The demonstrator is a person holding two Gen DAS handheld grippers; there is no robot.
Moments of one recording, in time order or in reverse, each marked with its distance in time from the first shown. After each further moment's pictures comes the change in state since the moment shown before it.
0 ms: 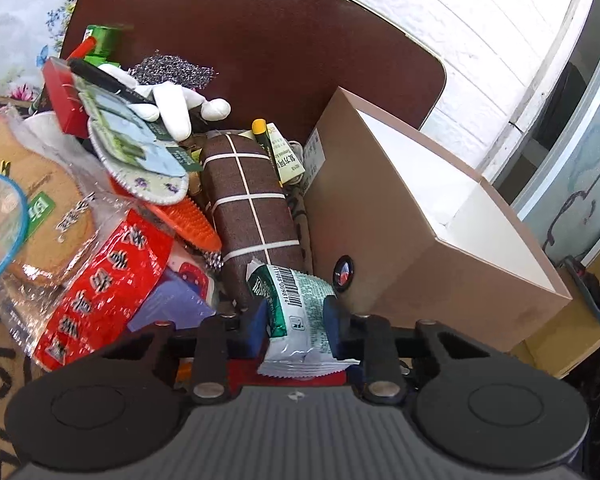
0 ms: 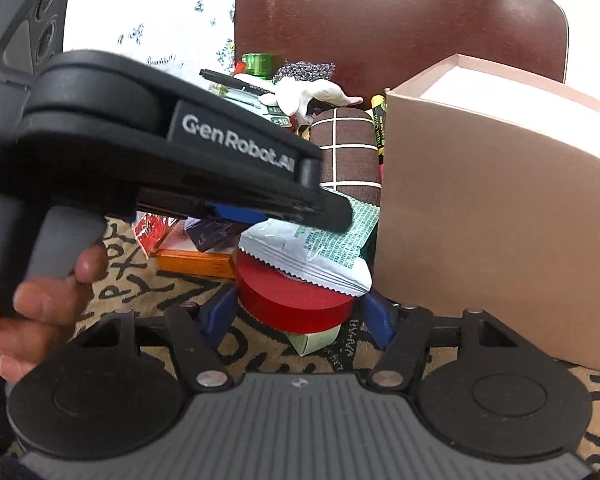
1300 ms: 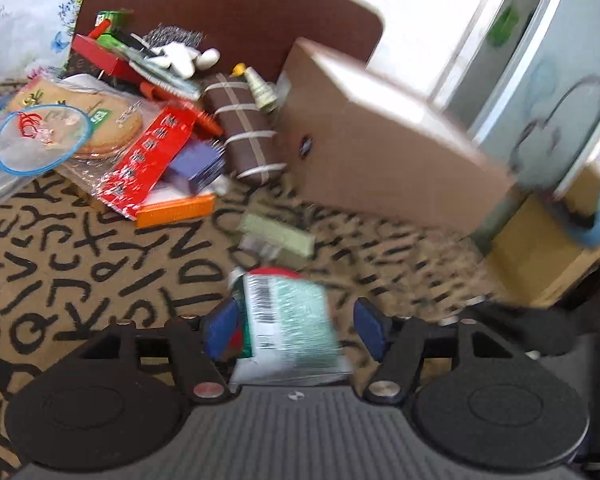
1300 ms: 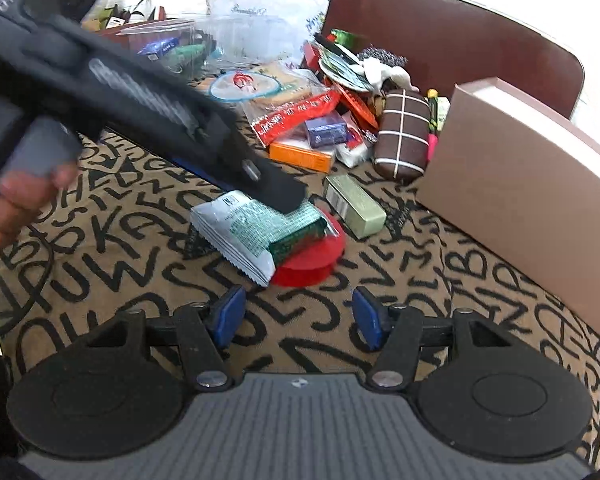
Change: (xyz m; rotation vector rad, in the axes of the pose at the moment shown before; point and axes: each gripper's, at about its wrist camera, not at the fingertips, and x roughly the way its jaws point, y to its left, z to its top) left arm -0.082 -0.008 -0.081 0.137 0.109 0.007; right arm -0.099 0.052 -0.063 -0.227 0.087 0.011
